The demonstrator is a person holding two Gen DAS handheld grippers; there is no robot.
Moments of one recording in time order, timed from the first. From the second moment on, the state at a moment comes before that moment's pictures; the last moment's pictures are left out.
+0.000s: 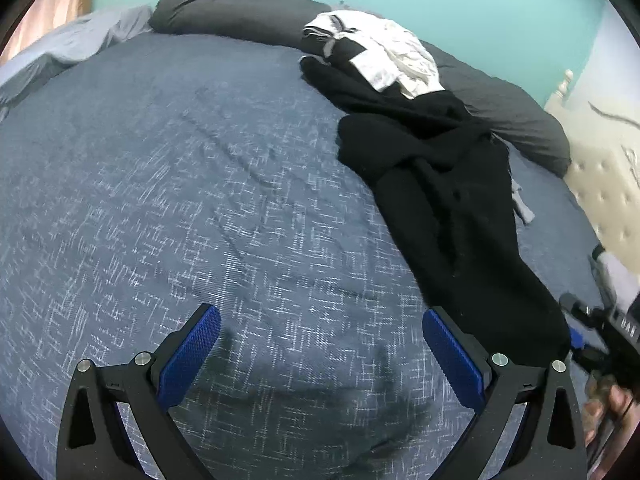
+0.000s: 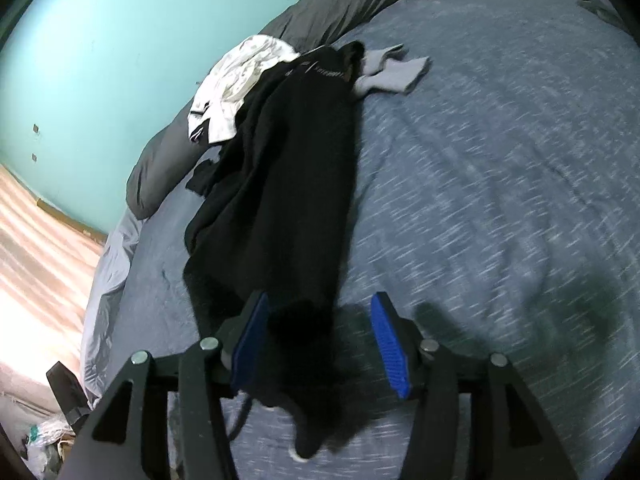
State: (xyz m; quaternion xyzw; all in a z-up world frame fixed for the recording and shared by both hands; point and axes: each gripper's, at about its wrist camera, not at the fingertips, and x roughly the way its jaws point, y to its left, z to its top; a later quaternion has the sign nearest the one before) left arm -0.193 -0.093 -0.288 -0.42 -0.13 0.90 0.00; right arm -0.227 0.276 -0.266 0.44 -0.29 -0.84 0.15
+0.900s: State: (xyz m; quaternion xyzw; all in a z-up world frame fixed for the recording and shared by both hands) left arm -0.197 -0.117 -0.285 -0.42 -0.14 0.90 0.00; right arm -0.415 0.165 -0.244 0.55 -0.12 -0.82 0.13
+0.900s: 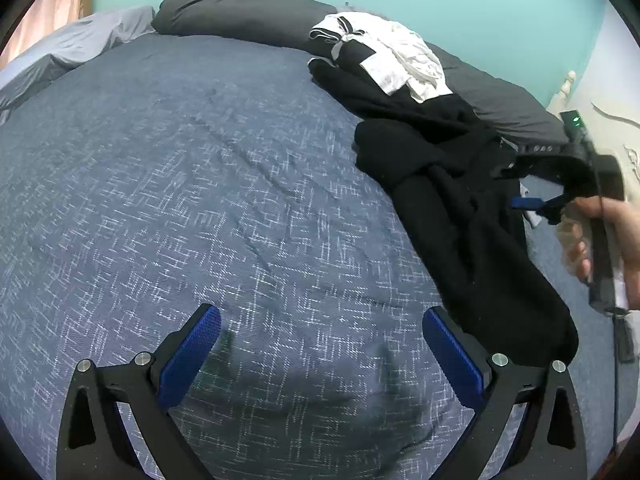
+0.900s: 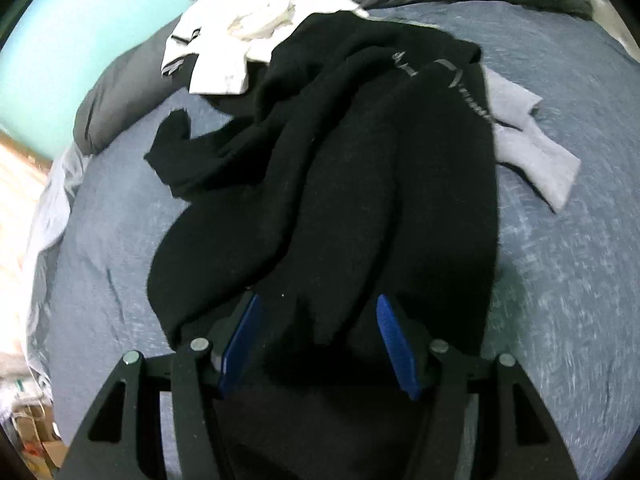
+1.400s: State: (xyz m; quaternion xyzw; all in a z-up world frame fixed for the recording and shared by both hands) left arm -0.197 -0.114 -0.288 -0.42 -0.15 0.90 0.00; right arm -0.345 0.238 -0.216 0.46 -0.14 -0.85 0.20
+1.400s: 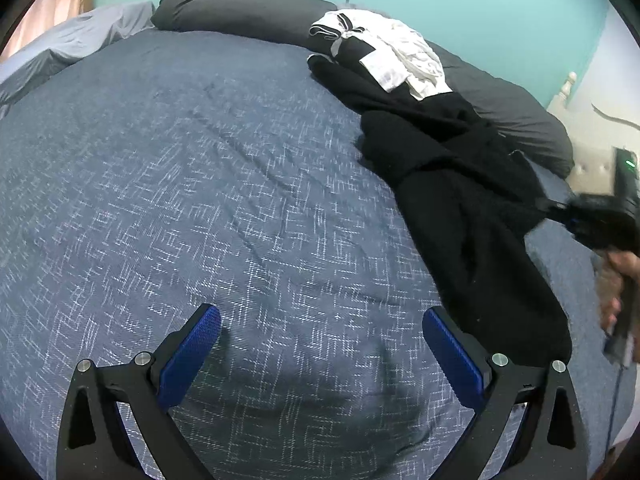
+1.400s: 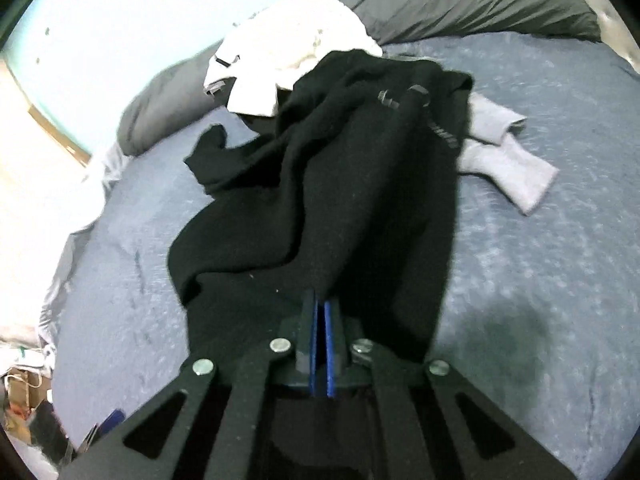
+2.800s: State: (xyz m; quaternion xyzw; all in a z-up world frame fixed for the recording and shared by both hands) left arm -0.203 -0.116 -0.280 -0.40 -0.15 0.90 0.03; right arm -0.408 0.088 -0.212 0.49 0.01 -0.84 0.24
